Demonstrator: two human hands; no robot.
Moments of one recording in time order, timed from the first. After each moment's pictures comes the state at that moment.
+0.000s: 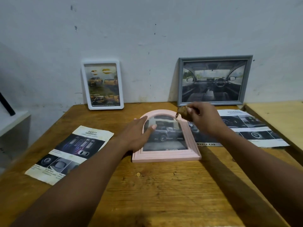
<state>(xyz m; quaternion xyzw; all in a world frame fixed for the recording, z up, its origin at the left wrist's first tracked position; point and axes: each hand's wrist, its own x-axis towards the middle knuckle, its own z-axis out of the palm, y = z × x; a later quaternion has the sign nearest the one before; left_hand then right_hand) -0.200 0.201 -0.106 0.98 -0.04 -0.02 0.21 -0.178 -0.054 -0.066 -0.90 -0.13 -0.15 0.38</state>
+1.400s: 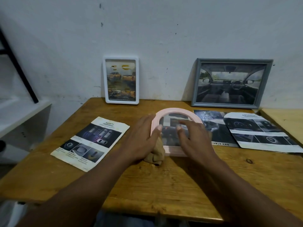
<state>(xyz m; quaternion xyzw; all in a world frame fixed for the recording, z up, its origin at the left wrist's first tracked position) -0.272 0.211 -0.093 0.94 -0.04 0.08 0.34 -0.248 0.016 -0.102 -0.92 -0.12 -0.14 0.33</state>
